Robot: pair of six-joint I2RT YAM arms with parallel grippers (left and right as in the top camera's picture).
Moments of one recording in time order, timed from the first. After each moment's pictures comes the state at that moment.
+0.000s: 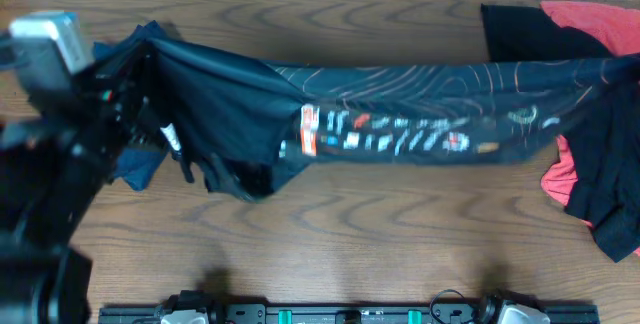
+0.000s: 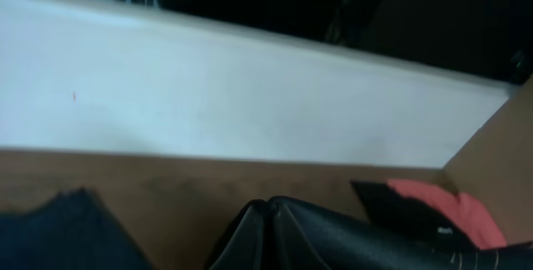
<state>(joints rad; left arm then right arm) 0.04 1.05 1.76 -0.94 0.33 -0.25 -0.25 1.16 1.80 -1.04 0.08 0.19</state>
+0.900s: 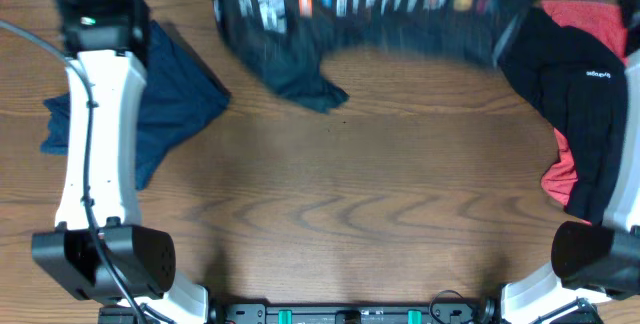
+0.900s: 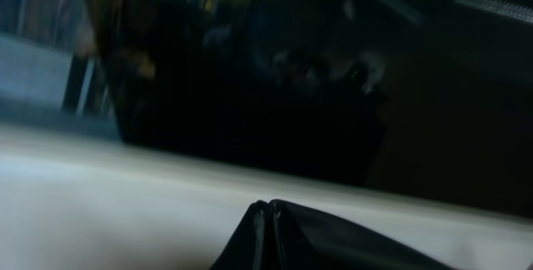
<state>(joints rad) 0.09 1.75 1.87 0.13 0.37 -0.50 -0.21 1.78 2.12 -0.44 -0.04 0.28</state>
